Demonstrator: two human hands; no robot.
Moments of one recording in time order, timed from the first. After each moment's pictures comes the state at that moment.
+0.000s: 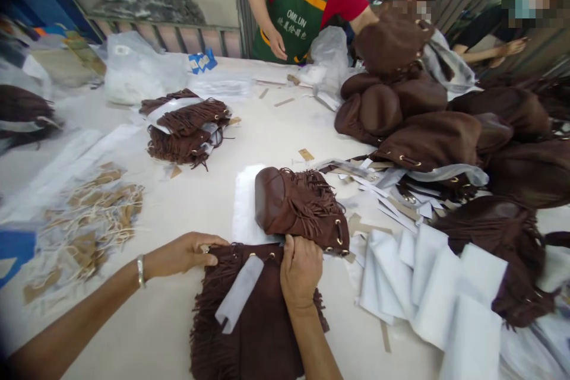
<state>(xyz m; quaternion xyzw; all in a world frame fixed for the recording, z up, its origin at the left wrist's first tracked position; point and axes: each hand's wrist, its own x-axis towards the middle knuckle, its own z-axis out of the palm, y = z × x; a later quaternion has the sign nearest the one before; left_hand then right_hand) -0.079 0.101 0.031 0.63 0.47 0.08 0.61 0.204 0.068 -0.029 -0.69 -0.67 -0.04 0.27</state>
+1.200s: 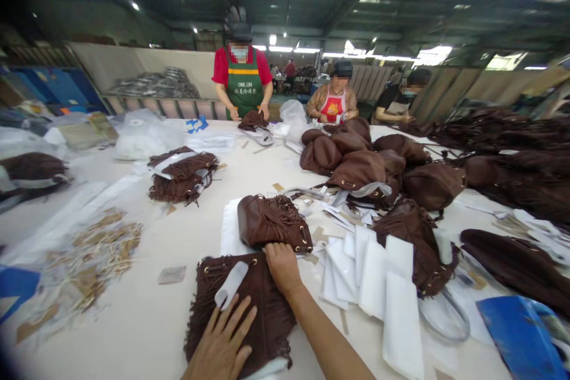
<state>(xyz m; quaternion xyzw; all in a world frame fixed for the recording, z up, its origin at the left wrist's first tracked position) 0.048 -0.071 -0.035 0.88 0.45 0.12 -0.11 0.249 0.066 -0.005 -0.53 -0.80 -0.16 0.23</state>
